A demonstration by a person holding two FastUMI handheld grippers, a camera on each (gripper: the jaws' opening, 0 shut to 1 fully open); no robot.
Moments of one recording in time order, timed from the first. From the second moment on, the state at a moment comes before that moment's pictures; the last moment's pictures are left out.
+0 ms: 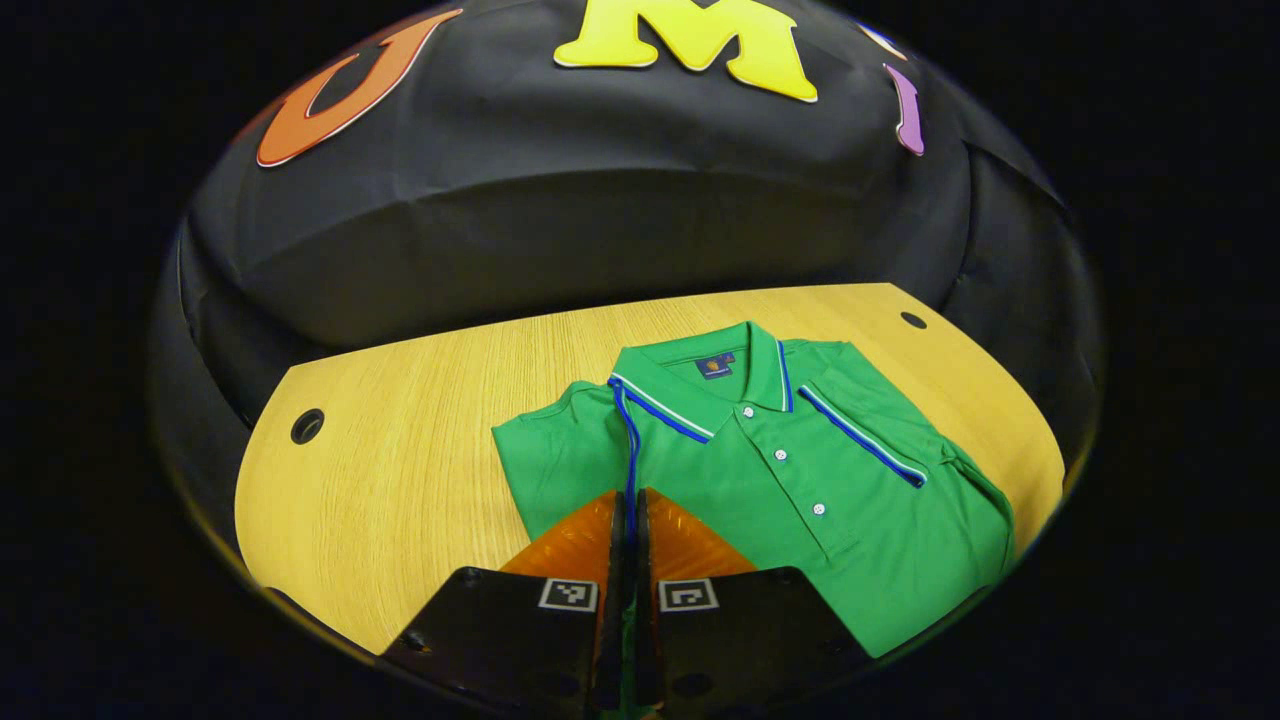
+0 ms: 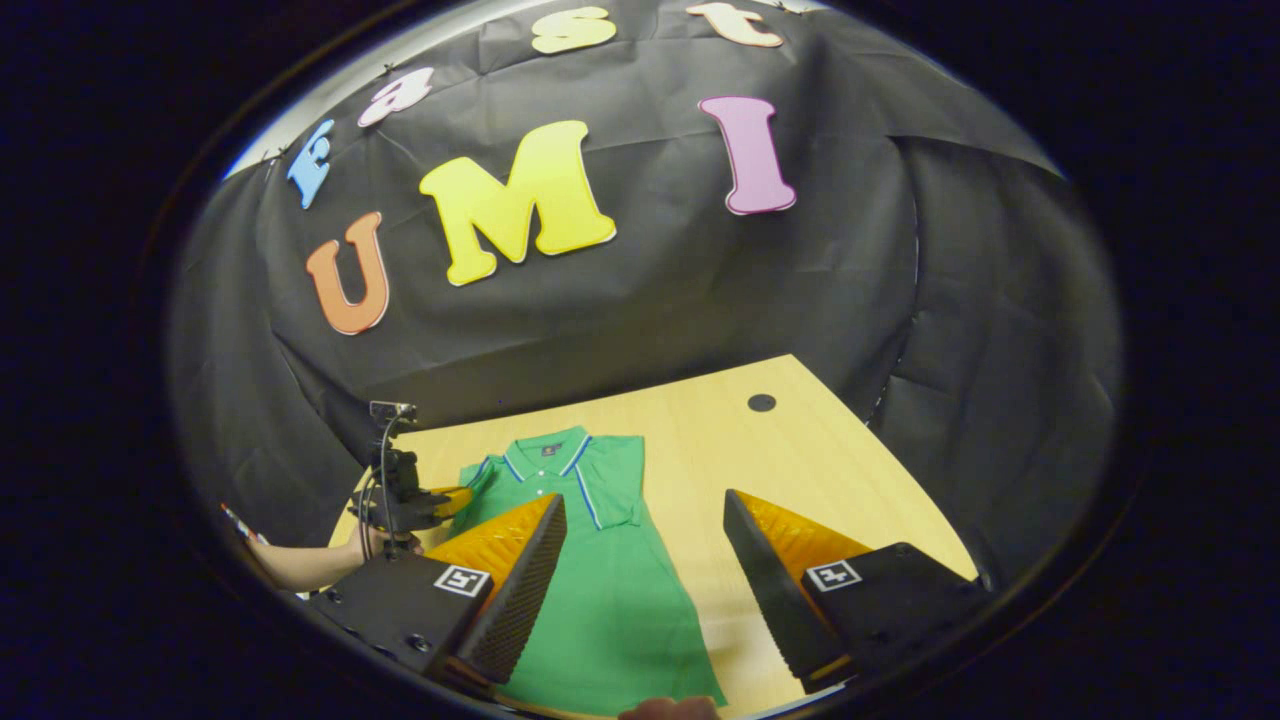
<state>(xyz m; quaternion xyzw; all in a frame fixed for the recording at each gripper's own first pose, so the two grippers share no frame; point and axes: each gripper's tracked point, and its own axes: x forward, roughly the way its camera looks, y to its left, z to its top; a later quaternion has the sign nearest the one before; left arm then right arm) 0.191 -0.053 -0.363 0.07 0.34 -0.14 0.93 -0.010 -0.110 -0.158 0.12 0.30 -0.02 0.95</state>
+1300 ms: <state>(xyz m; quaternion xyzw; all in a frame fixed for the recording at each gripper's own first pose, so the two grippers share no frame) -0.039 -0.002 -0.251 -0.08 0.34 -0.18 0.92 -0.027 -0.096 -0.201 0.11 0.37 0.11 0.92</state>
